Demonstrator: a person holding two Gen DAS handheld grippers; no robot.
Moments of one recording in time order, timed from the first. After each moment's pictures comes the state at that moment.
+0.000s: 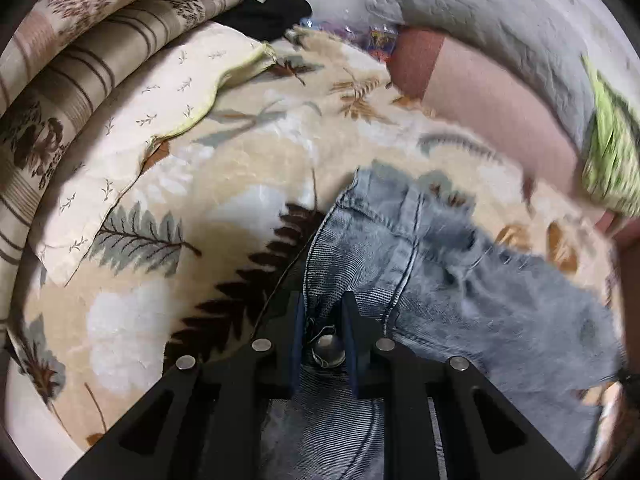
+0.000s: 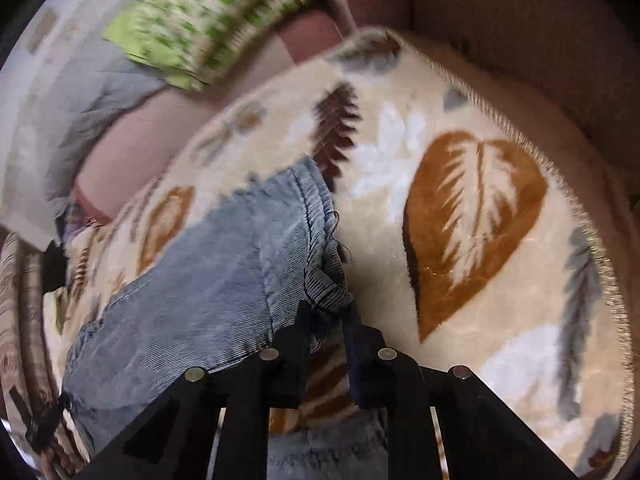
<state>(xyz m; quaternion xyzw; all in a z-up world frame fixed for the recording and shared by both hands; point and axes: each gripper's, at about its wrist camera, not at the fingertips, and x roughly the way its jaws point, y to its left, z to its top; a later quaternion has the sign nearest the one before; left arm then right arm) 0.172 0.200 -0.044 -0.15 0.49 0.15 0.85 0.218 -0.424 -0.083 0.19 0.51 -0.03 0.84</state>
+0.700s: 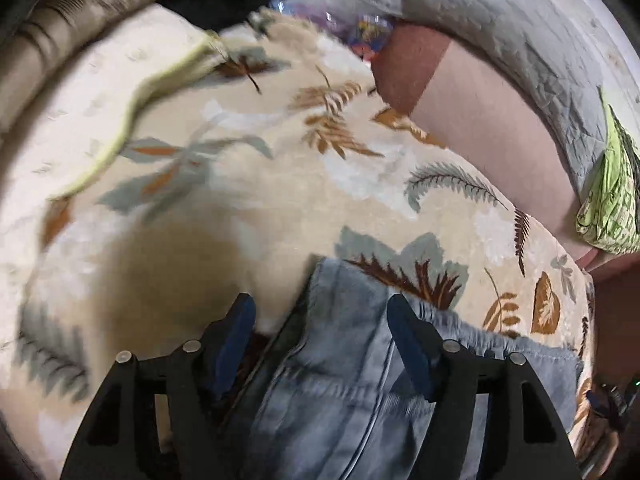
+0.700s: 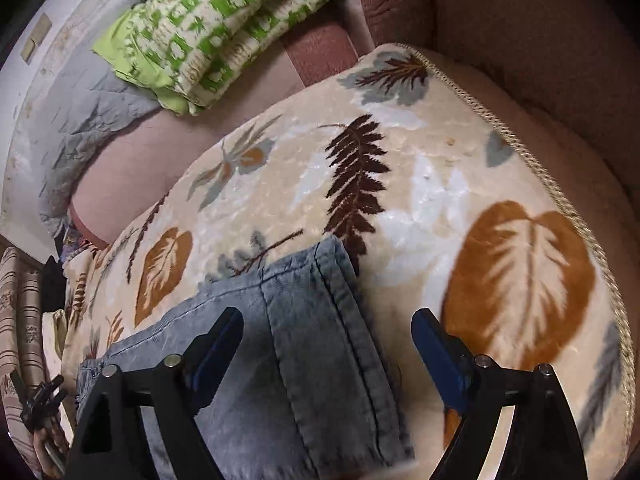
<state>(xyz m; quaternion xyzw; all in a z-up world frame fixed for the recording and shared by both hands) 0.293 0.236 -0.058 -0.23 0.49 0.09 0.84 0.307 -0.436 -0.083 0.23 0.48 -0.01 0.84</state>
